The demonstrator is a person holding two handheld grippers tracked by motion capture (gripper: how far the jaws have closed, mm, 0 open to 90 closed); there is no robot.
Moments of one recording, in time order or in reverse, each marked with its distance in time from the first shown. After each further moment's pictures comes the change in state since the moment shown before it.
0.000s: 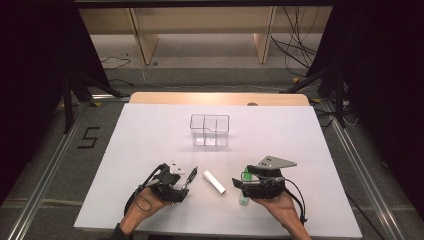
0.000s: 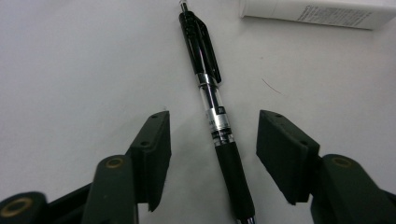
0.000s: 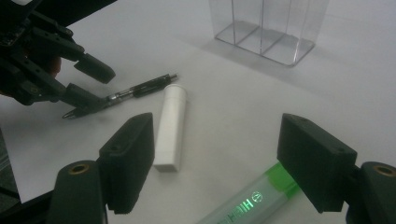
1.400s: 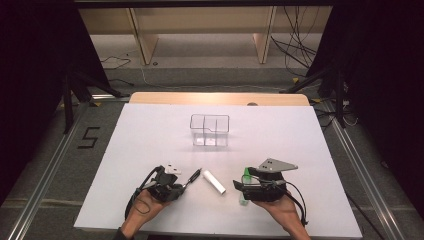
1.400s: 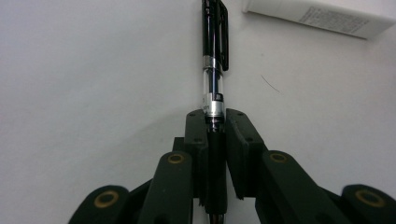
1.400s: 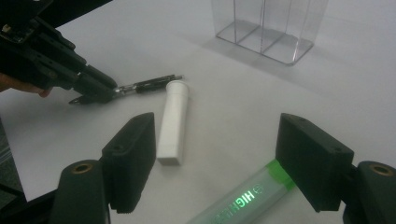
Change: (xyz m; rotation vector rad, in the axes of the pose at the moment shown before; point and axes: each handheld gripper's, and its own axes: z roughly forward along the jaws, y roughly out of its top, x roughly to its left) left arm 0.010 -0.010 0.002 -0.032 -0.056 -0.096; right arm 0.005 -0.002 -0.006 -0.002 -0.011 -0.015
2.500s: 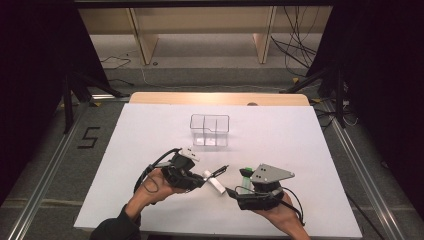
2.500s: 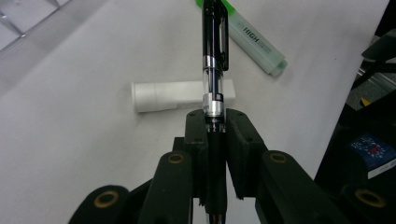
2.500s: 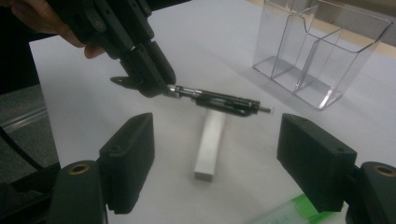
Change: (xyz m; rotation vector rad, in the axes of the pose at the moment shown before) left arm -0.036 0.074 -0.029 0.030 -0.293 0.212; right arm 0.033 0.011 -0.015 -0.050 0.063 -0.204
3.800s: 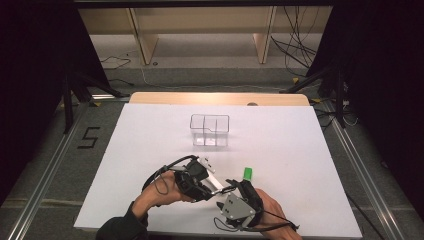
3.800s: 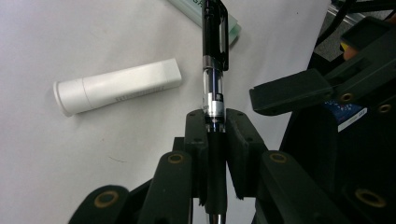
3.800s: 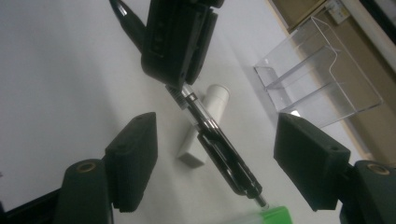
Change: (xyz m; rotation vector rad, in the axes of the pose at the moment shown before) left arm -0.024 0.011 0.012 0.169 -0.081 0.127; right arm 0.057 -0.016 0.032 0.127 -0.210 -0.587
